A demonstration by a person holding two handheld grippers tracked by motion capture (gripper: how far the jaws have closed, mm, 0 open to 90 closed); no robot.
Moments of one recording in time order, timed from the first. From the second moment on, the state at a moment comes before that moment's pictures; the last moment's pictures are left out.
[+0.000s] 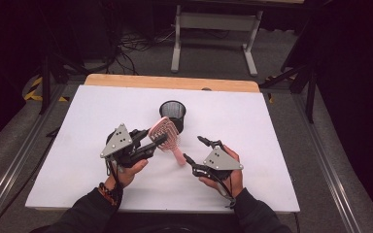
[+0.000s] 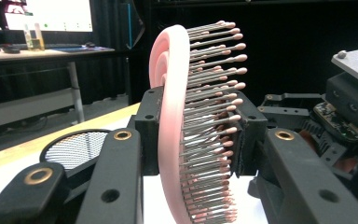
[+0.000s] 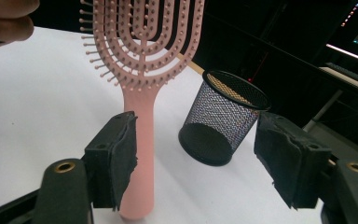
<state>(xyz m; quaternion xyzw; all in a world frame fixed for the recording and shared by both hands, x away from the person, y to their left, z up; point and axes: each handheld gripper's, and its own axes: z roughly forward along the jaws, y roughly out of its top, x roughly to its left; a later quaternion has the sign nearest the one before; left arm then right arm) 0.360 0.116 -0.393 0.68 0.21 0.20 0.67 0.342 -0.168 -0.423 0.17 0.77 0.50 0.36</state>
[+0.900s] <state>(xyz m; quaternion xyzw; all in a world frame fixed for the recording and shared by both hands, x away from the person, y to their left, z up) 0.359 0.139 -0.380 0.67 0.21 0.23 0.67 0.334 -0.192 -0.438 0.18 0.77 0.49 0.37</state>
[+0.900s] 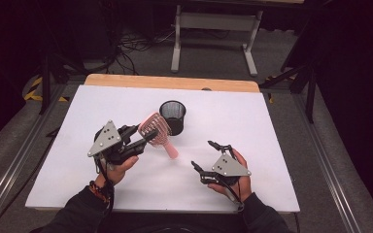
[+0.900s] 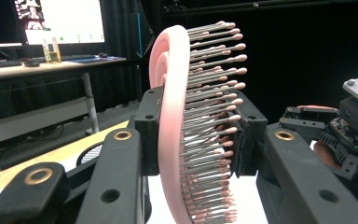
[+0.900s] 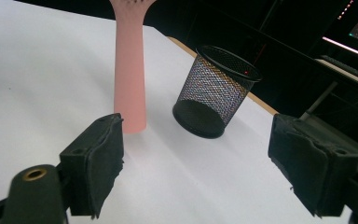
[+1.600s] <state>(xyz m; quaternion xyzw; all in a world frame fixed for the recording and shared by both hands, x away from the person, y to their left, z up) 0.361 0.157 -0.369 0.68 0.21 0.24 0.67 0.337 -0.221 -0.452 0.23 0.76 0.48 0.36</state>
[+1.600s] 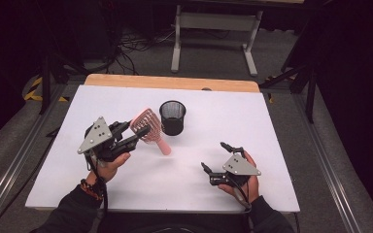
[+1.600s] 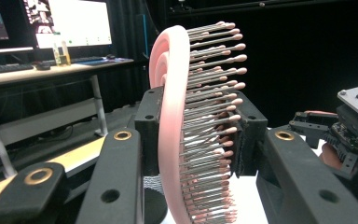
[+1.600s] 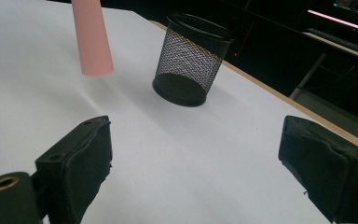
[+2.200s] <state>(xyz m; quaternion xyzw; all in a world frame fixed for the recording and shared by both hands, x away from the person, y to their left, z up) 0.367 0.182 -0.346 0.66 0.21 0.28 0.67 0.335 -0.240 -0.453 0.25 0.75 0.48 0.37</state>
